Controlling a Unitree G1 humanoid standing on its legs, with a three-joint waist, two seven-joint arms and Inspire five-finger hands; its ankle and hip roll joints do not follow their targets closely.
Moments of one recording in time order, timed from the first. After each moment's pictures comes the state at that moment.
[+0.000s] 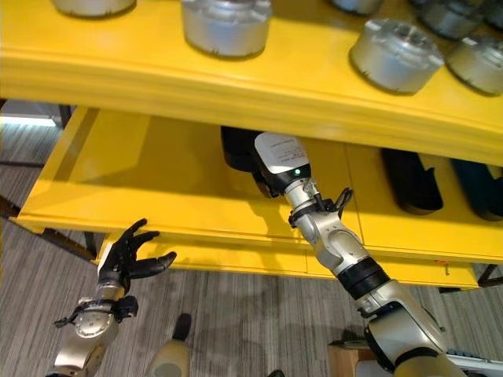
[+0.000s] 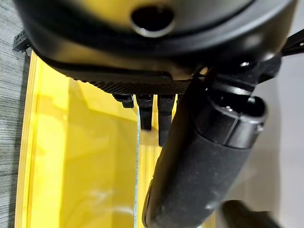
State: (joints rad) left arm 0.05 0.46 -0.15 0.19 -0.37 -0.15 0.23; right arm -0.75 -0.56 0.59 0.44 -0.78 0.02 -0.29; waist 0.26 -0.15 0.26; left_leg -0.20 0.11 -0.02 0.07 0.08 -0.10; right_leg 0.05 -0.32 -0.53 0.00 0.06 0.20
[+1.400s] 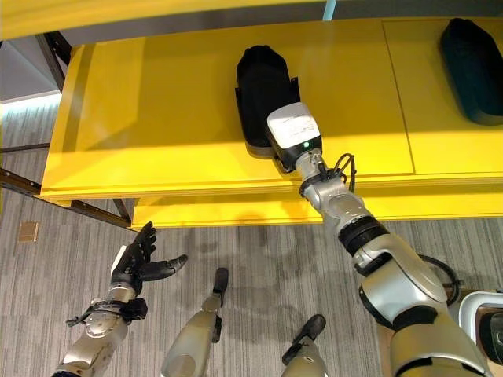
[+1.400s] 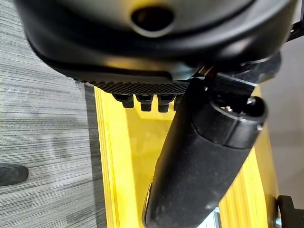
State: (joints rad) left arm 0.05 0.46 -0.23 0.23 -0.43 -0.16 0.20; right arm -1.06 -0.60 0.78 0.78 -0.79 0.02 -0.38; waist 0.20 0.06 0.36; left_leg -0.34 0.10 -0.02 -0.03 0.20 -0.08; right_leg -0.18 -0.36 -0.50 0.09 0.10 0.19
